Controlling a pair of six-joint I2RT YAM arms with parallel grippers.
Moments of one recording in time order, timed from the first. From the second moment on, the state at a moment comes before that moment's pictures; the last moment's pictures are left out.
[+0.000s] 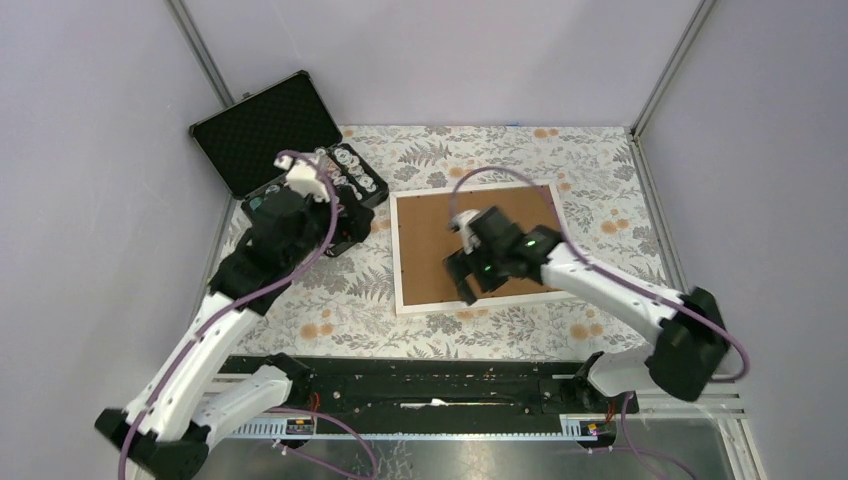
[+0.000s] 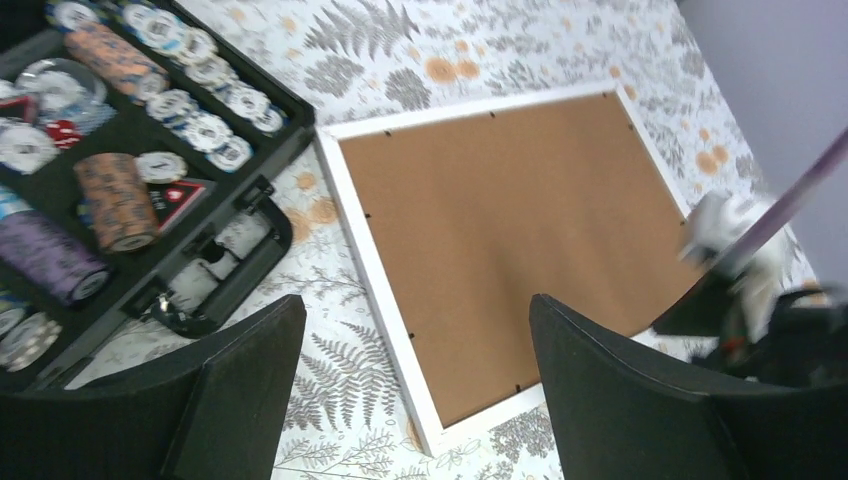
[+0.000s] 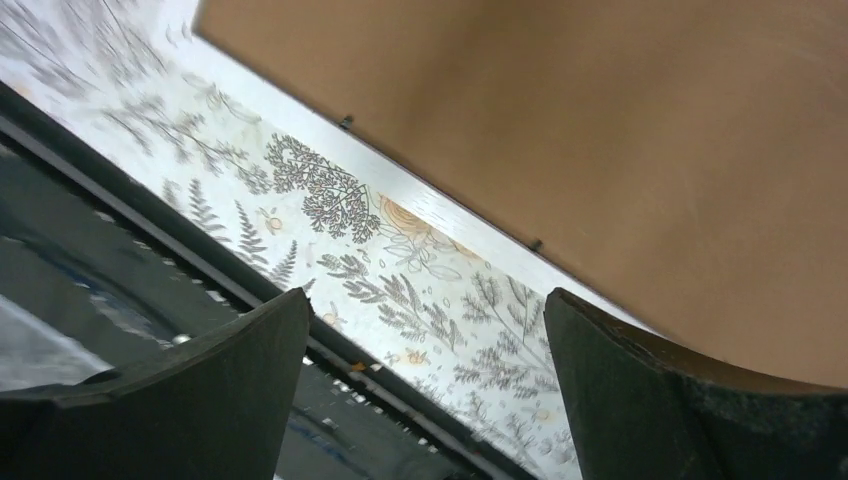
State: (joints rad) left arm -0.49 0.94 1.07 -0.50 -0.05 -0.35; right arm 0.70 1.32 1.07 -0.76 -0.11 0.20
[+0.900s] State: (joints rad) left arm -0.49 0.64 0.86 -0.50 -0.24 -0.41; right arm 1.07 1.72 1.02 -0.52 0.26 -0.27
